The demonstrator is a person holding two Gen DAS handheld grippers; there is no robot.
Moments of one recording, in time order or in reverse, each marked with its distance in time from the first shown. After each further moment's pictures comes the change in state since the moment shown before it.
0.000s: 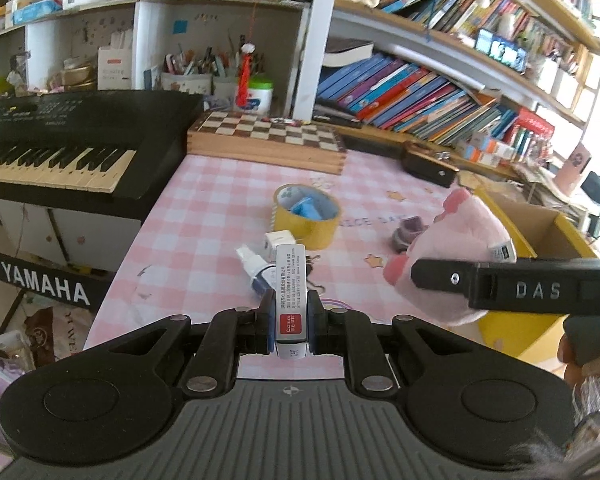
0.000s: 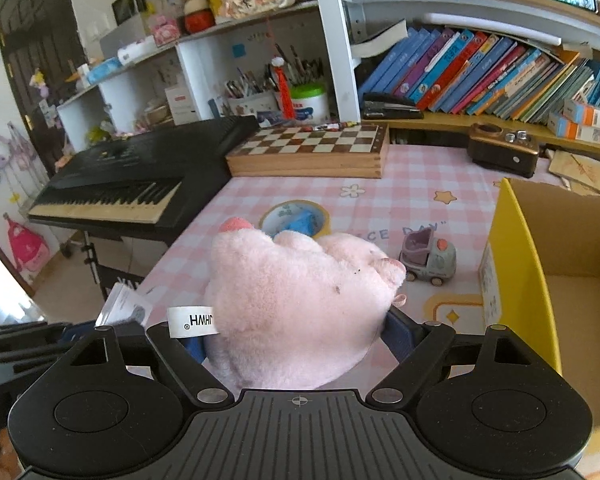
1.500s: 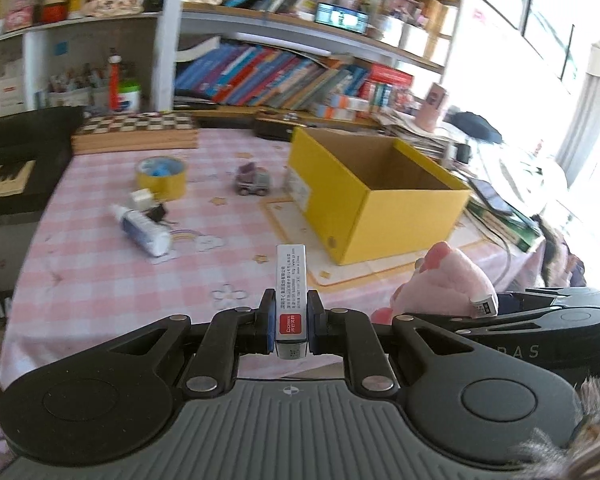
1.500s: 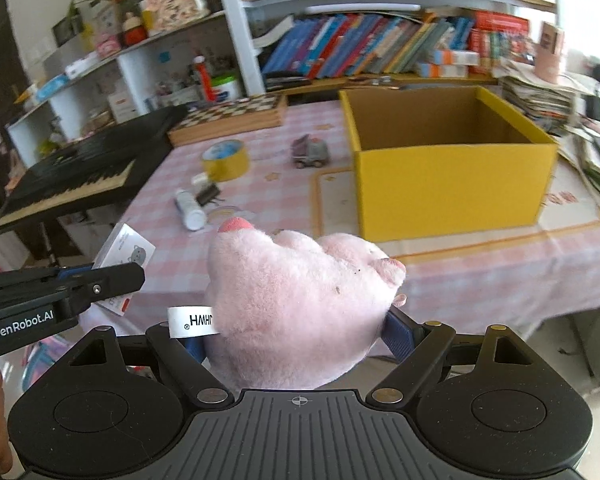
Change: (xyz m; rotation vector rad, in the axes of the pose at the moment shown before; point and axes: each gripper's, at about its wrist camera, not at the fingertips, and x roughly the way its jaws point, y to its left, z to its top) left arm -0.108 -0.068 -0.082 0.207 0.028 -0.314; right arm -0.156 -0.001 -0.138 0.201 0.002 -0.238
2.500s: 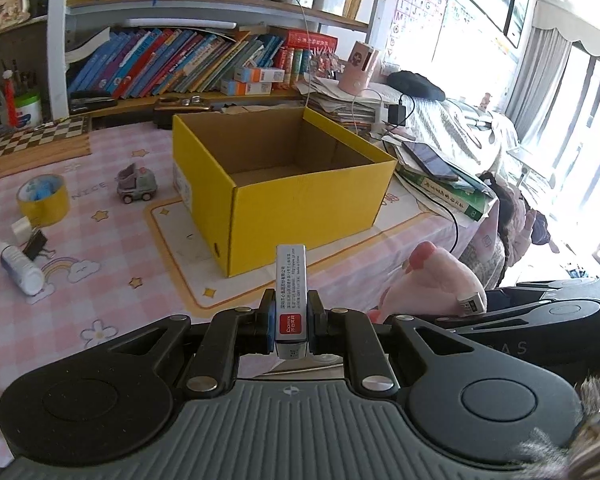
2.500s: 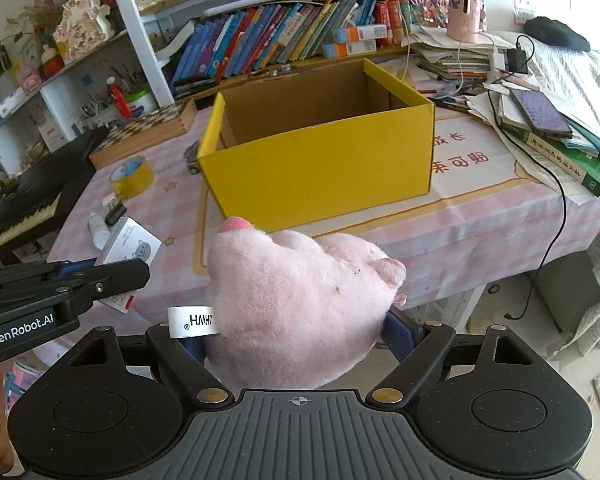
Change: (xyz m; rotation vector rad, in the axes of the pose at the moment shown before) left arm 0.073 -0.096 0.025 0.123 0.082 -0.135; right arm -0.006 -0.105 0.007 0.132 0.042 -0.092
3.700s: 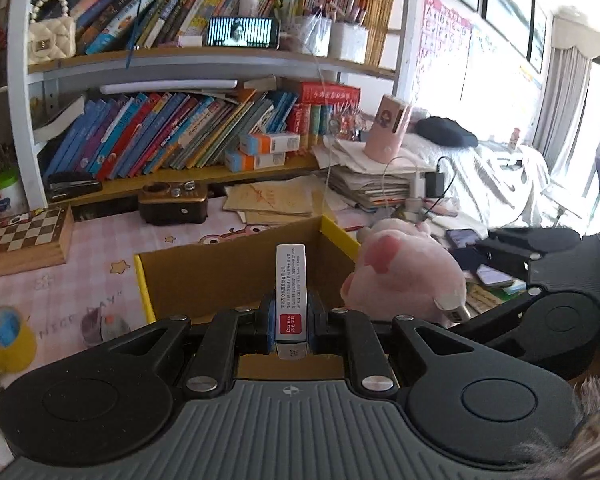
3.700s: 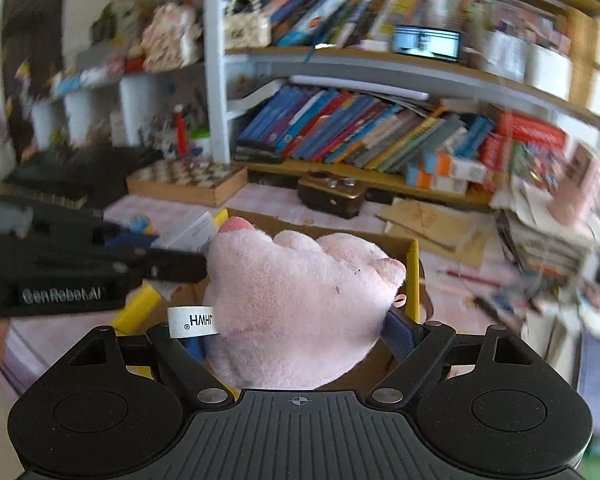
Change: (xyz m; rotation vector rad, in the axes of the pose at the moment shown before) left arm 0.123 -0.018 0.151 0.023 -0.125 0.102; right arm 0.083 -0.047 0.179 -0.530 -0.186 0.185
